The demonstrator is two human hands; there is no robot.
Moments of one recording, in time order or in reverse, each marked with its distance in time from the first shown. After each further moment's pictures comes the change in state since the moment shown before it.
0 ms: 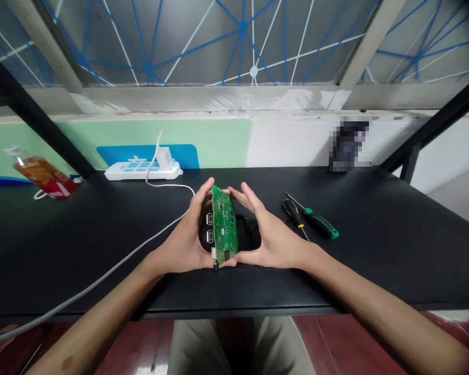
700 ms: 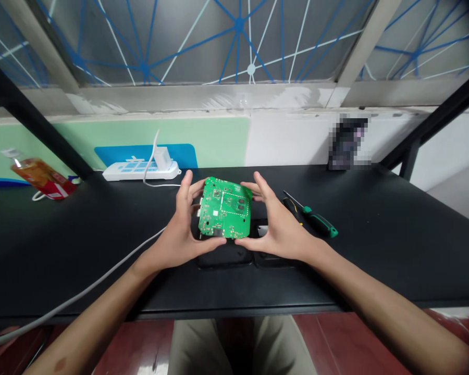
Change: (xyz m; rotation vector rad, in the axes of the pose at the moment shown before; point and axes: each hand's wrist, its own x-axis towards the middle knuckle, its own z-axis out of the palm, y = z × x) left_hand -0.001 -0.017 -0.003 0.057 0.101 0.040; right_hand -0.004 0.013 -0.010 -0.143 0.142 0.103
